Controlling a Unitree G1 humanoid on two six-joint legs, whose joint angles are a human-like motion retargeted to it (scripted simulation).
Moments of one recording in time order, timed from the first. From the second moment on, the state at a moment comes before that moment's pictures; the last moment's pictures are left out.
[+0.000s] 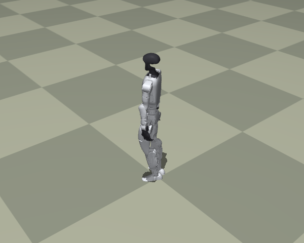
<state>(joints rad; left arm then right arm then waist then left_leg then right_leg) -0.08 0.10 -0.06 1.70 0.24 0.03 -0.22 0.06 -0.15 0.04 1.43 -0.60 -0.08 0.16 0.06 -0.04 -0.02 0.07 -0.07 0.47 0.05 -0.12 0.08 0.05 -0.06 -0.37 0.06 -0.07 0.02</state>
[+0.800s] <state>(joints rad) 0.30 0.17 0.26 1.70 0.20 0.11 -0.23 -0.22 -0.09 0.02 1.50 -0.22 -0.01 0.17 0.21 -0.04 0.15 -0.54 0.35 0.48 1.35 0.03 0.20 0.16 -0.06 -0.39 0.05 -0.11 -0.11</state>
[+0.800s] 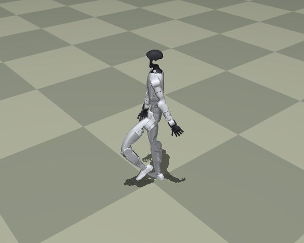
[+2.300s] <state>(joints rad) -0.21 0.14 0.13 1.60 0.15 0.01 -0.16 0.06 -0.15 0.02 1.31 -0.60 -0.17 0.14 0.04 0.03 0.05 0.02 0.06 0.40 0.10 -0.11 0.08 -0.22 -0.15 -0.48 0.76 0.15 -0.07</state>
